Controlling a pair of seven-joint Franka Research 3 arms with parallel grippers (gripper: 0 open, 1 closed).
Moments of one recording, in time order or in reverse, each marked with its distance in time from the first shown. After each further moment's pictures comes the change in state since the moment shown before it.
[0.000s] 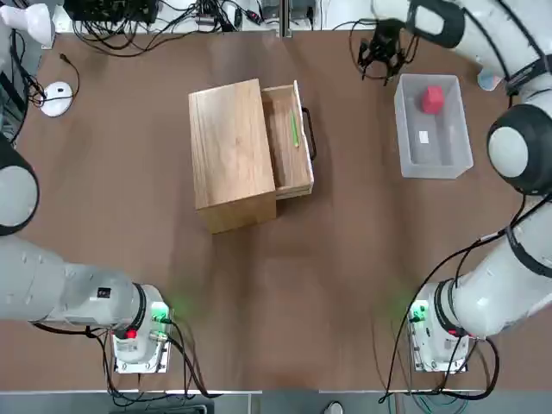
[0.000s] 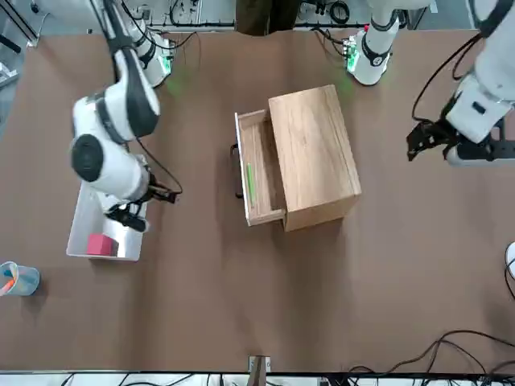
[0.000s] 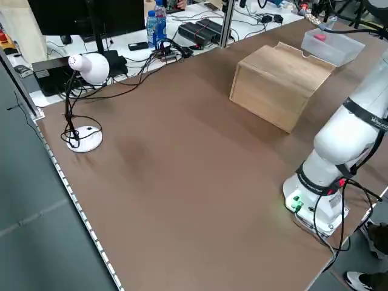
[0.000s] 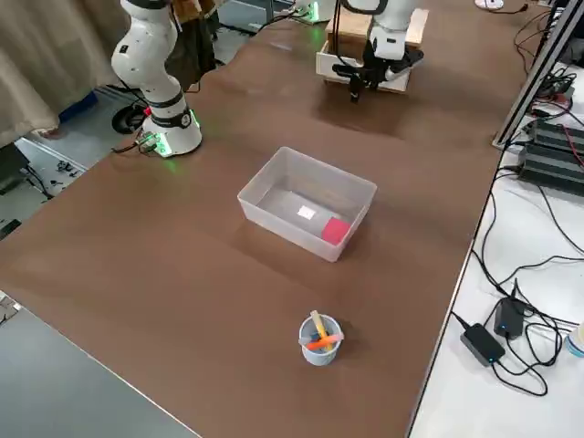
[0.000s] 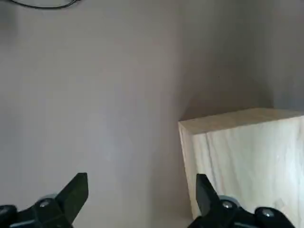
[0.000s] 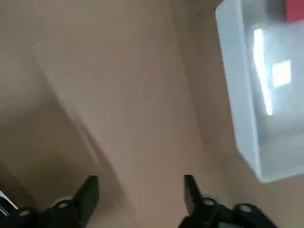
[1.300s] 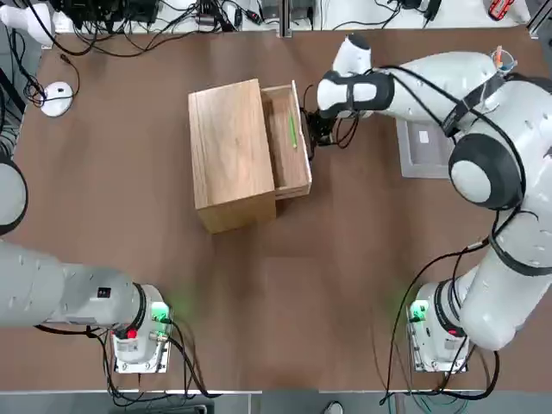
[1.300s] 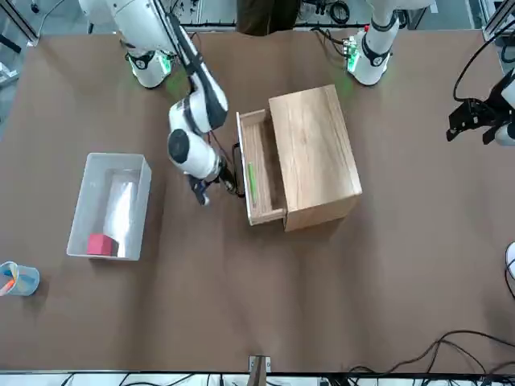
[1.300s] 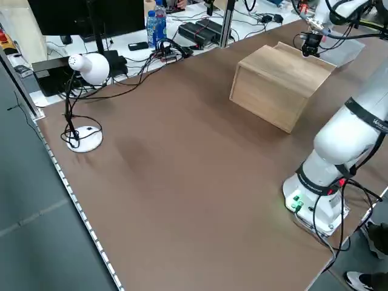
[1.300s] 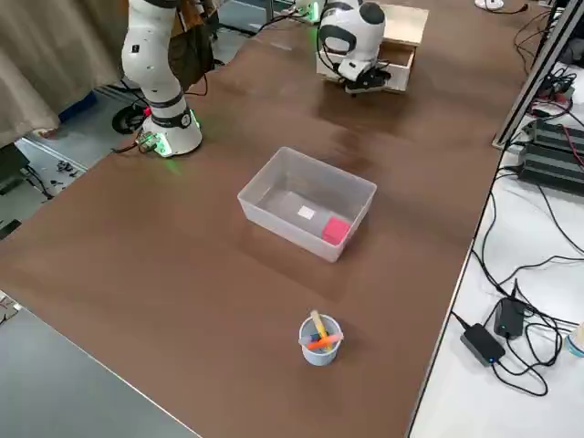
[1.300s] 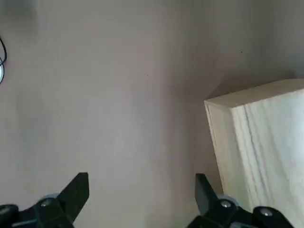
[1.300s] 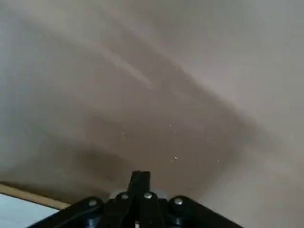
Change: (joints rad) left arm 0.002 -0.038 0.119 -0.008 0.017 -0.079 0.196; right arm 0.284 0.118 -0.012 -0.286 0.453 0.559 0.542
